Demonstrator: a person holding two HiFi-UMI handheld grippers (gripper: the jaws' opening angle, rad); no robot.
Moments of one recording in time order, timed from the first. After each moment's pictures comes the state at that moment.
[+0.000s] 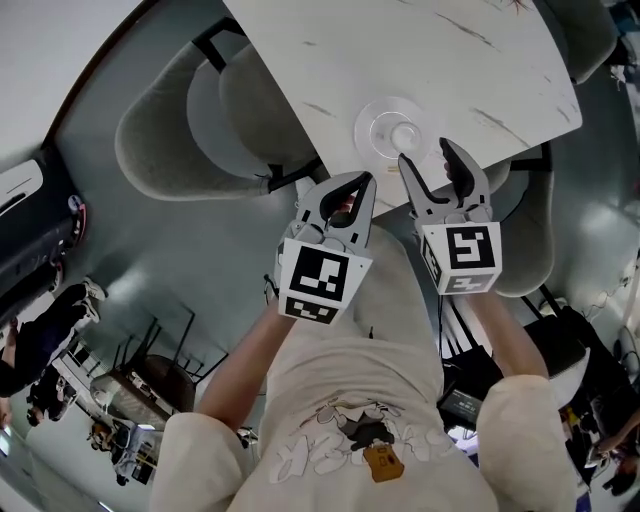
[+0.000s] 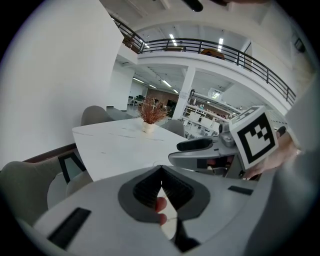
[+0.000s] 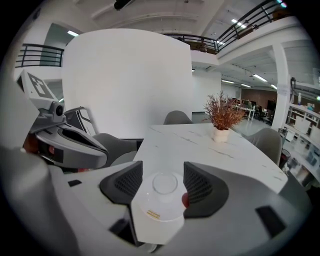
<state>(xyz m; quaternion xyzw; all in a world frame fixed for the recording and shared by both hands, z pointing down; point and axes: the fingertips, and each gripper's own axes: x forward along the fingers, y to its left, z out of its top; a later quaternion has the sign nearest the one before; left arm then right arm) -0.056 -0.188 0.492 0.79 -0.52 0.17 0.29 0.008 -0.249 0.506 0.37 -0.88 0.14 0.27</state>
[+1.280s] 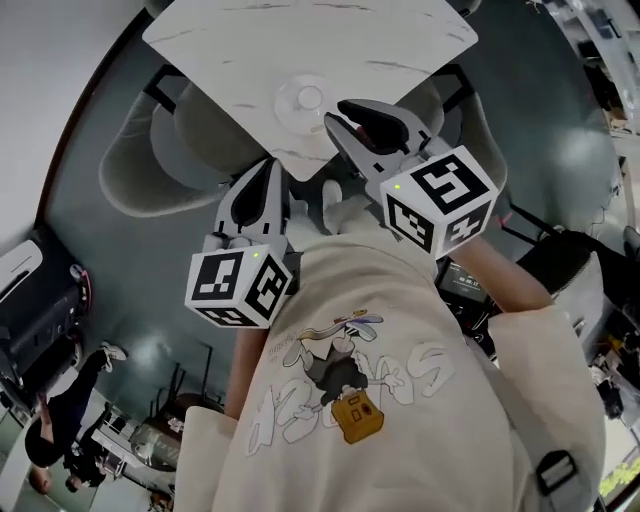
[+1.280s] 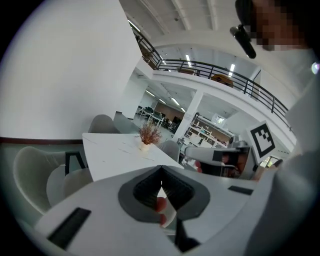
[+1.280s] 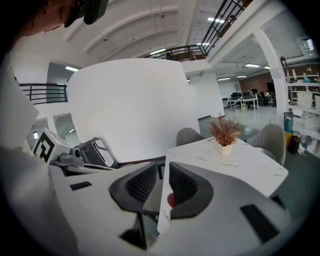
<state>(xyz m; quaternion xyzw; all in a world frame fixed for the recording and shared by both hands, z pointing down) -0.061 -0.120 0.353 0.76 -0.56 0.04 0.33 0.018 -0.183 0.328 0.33 -0.91 0.21 0.15</state>
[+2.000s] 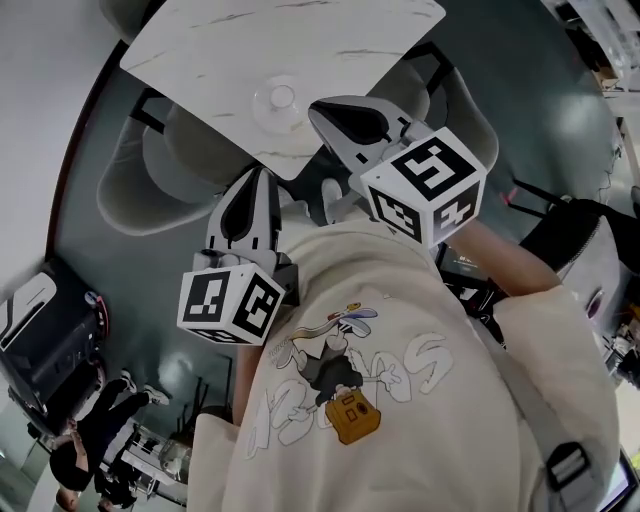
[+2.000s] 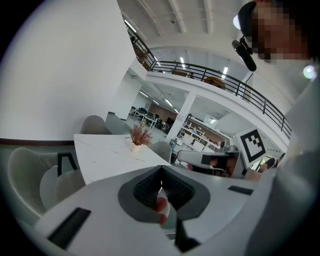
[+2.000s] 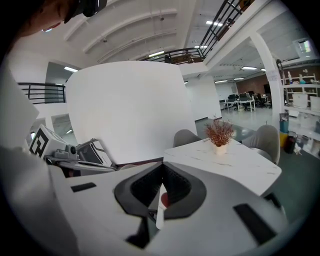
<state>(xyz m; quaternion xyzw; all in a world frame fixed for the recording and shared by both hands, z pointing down) -0.030 -0.104 0.334 0.79 -0.53 0.03 0.31 0.046 -0.169 0.322 0.35 -0.90 0.21 0.15</state>
